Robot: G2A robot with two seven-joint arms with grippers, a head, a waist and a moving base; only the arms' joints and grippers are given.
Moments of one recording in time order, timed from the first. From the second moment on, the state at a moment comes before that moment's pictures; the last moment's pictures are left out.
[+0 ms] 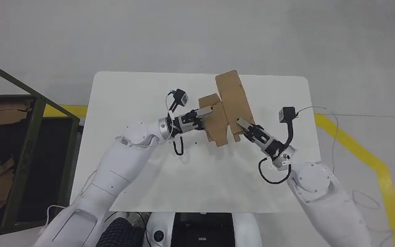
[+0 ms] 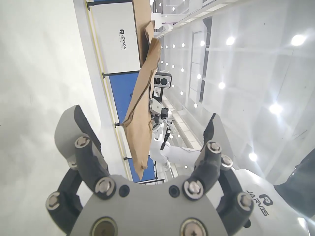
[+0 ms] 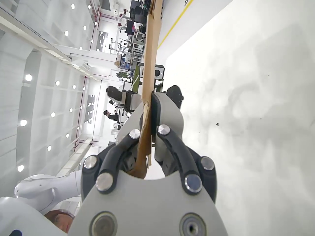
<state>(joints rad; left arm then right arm) 1.04 -1.21 -1.03 -1.30 -0.53 -0.33 -0.91 -1.44 -1.02 1.20 -1.82 0.19 -0.18 0.37</state>
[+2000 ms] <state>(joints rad) 0.93 -1.17 -1.06 -1.24 -0.48 -0.23 -1.54 -1.42 -1.03 1.34 -1.68 0.48 -0.37 0.92</state>
